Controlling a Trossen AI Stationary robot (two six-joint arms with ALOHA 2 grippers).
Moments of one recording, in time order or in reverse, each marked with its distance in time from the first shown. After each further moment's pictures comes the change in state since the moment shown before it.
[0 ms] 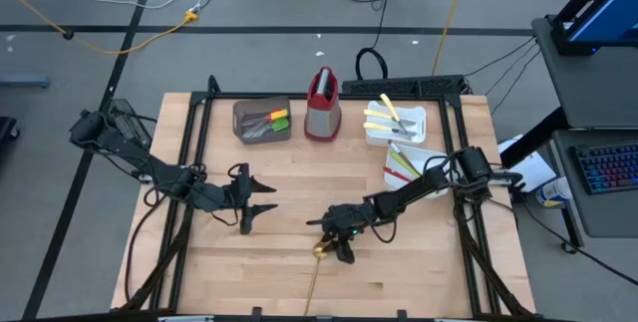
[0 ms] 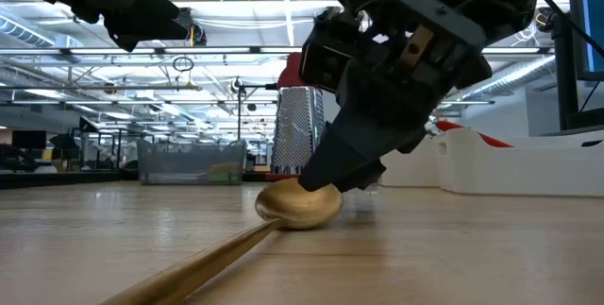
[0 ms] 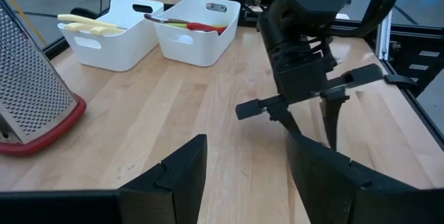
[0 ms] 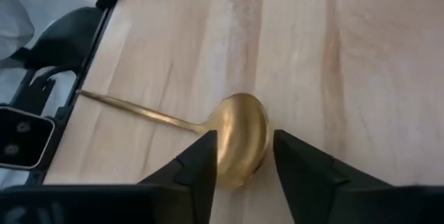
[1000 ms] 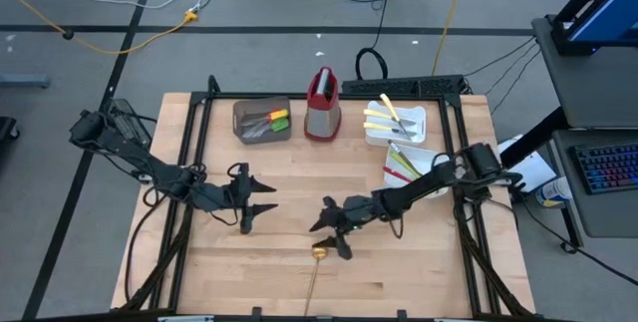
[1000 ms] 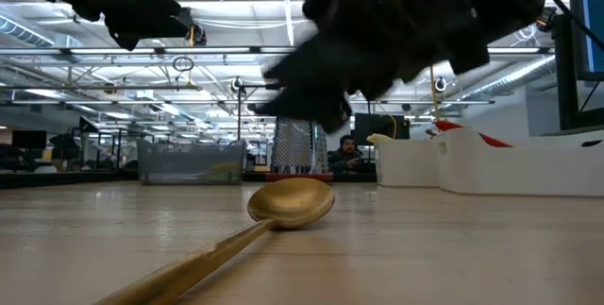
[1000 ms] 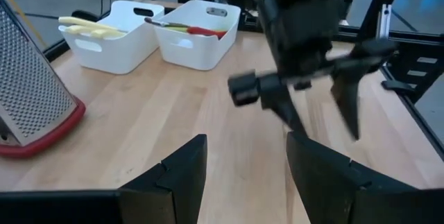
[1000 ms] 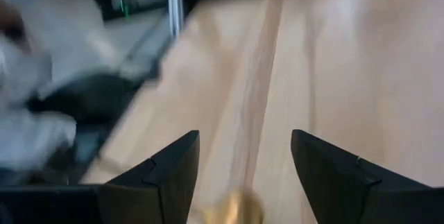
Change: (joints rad) left arm -0.001 0.000 0.000 0.014 -0.005 -0.004; right arm -0.004 -0.077 -0.062 0.285 0.095 -0.123
